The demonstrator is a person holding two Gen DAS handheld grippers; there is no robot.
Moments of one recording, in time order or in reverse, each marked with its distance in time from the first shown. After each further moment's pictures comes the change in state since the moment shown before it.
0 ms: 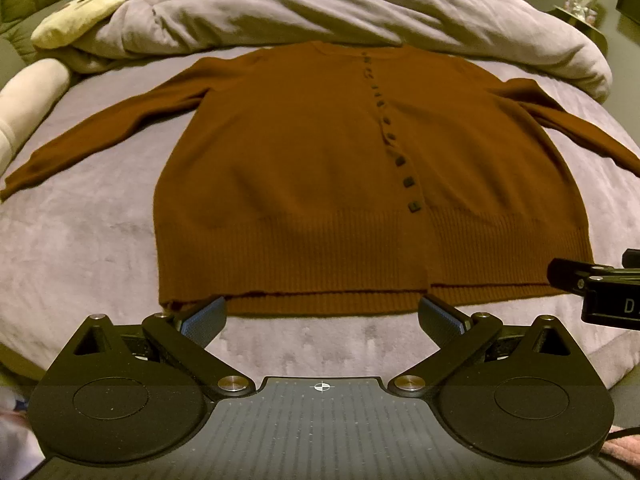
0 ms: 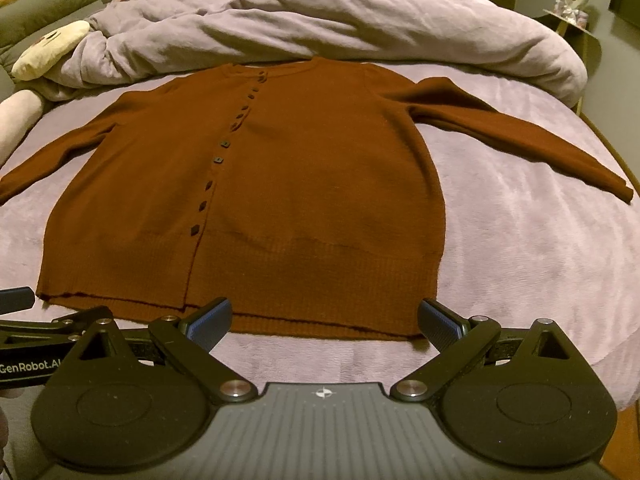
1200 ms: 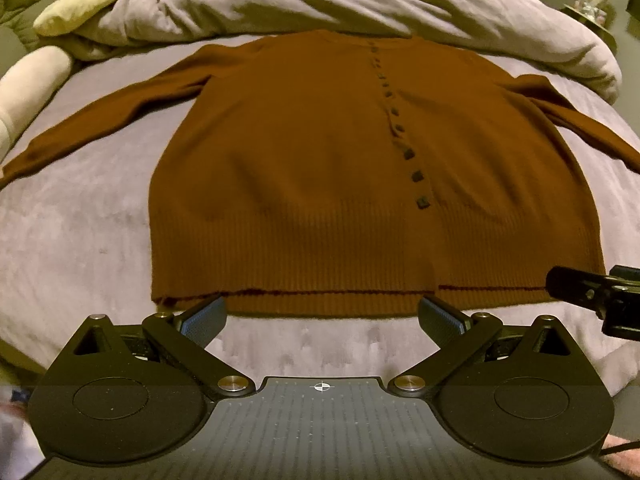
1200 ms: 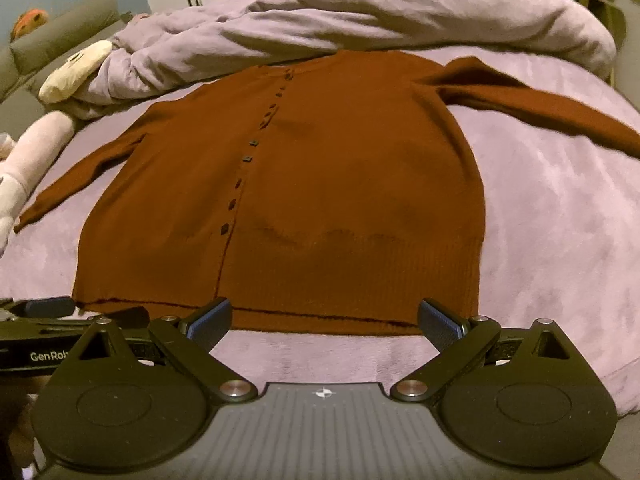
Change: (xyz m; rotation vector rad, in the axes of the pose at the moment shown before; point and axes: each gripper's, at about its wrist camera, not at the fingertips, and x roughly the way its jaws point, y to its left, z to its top) left arm 0.013 -0.002 0.001 -0.032 0.049 -0.004; right arm 0.015 -0.016 -0.007 0.079 0.000 0.170
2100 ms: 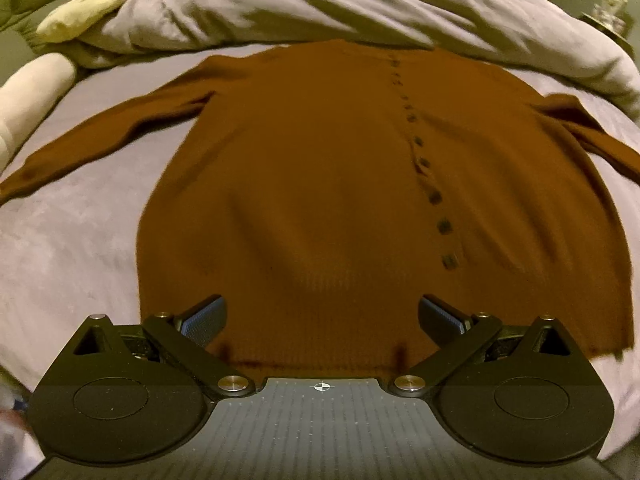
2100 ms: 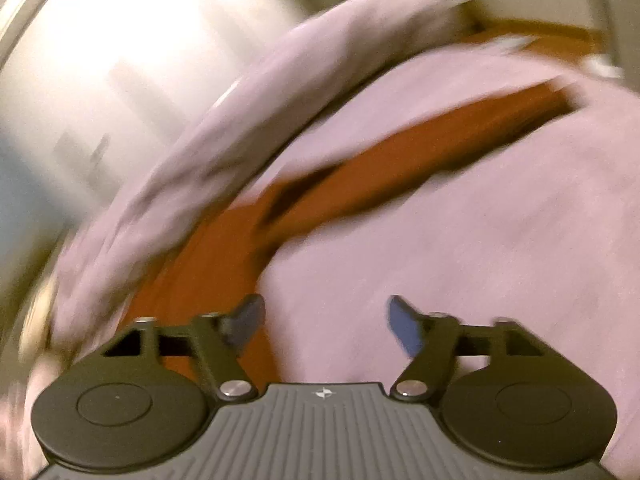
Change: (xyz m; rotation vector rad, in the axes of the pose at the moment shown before) left arm 0.034 -0.001 0.044 -0.032 -0.046 0.049; right arm -0.006 -0.263 0.073 0.689 -0.358 -0.074
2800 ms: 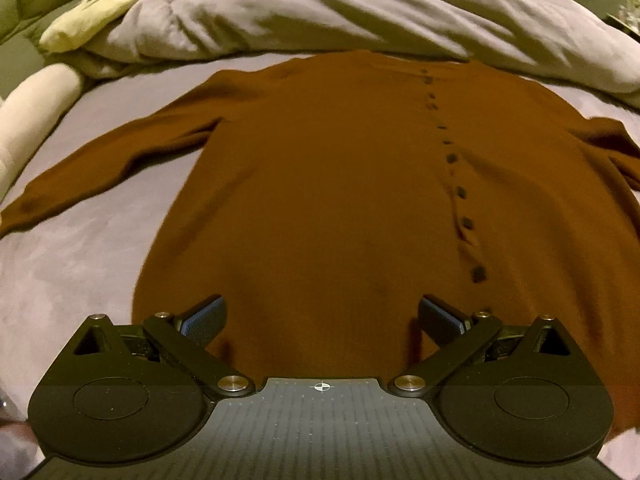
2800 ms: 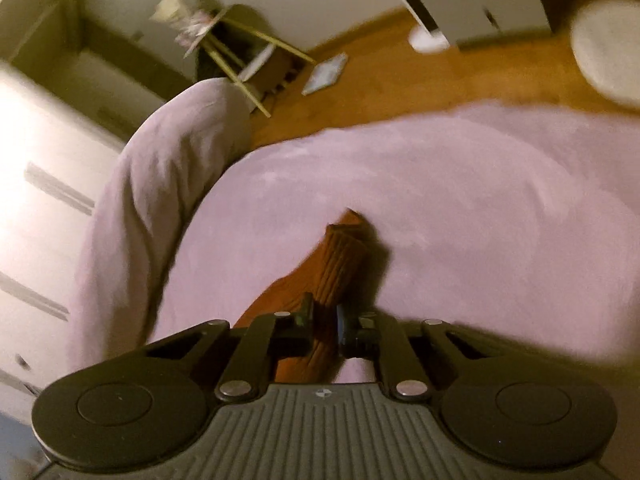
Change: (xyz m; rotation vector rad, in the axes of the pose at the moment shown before) left arm 0.040 0.003 0.049 -0.009 0.026 0.080; right arm 0.077 -0.085 0.104 0.293 -0.145 -0.207
